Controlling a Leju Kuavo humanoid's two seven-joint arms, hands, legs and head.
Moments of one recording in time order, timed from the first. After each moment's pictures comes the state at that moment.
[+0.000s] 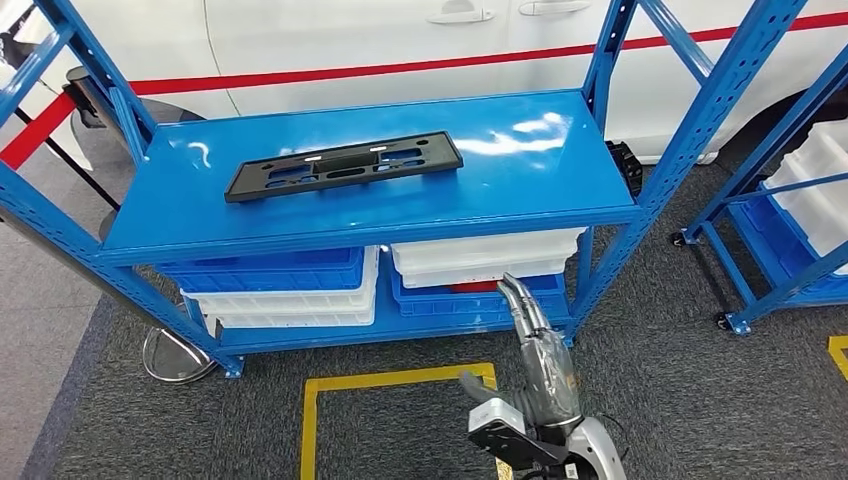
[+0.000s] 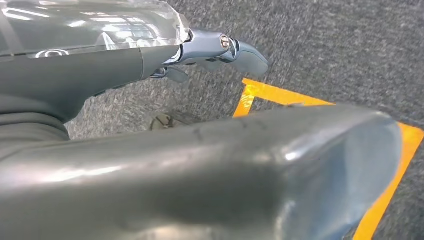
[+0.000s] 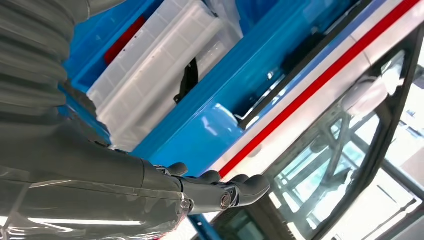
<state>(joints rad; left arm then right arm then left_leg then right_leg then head) -0.03 -0.14 1.09 -0.27 -0.58 0.03 -0.49 0.08 -0.05 0.46 -1.68 0.85 -0.36 -0.19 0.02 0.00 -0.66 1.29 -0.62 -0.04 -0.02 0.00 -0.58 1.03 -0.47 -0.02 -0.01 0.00</state>
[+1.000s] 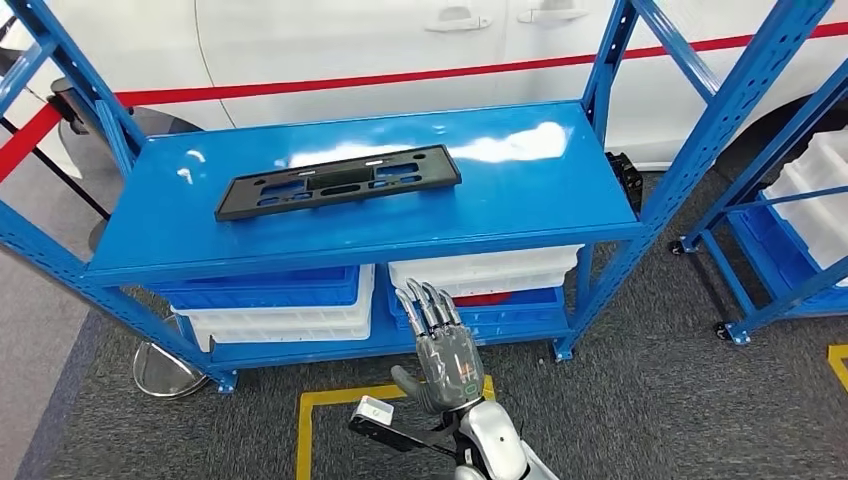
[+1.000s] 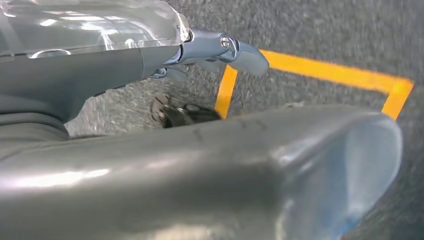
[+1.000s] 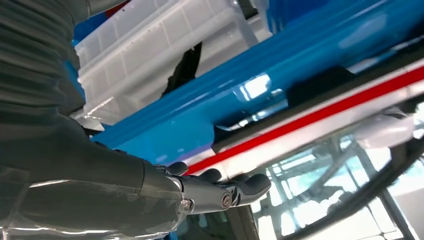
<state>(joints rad) -0.05 -0.14 1.14 -0.26 -0.68 -0.08 -0.47 -0.18 0.12 0.68 -1.14 1.26 -0.62 0.02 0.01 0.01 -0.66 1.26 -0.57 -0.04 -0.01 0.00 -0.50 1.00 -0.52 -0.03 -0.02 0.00</state>
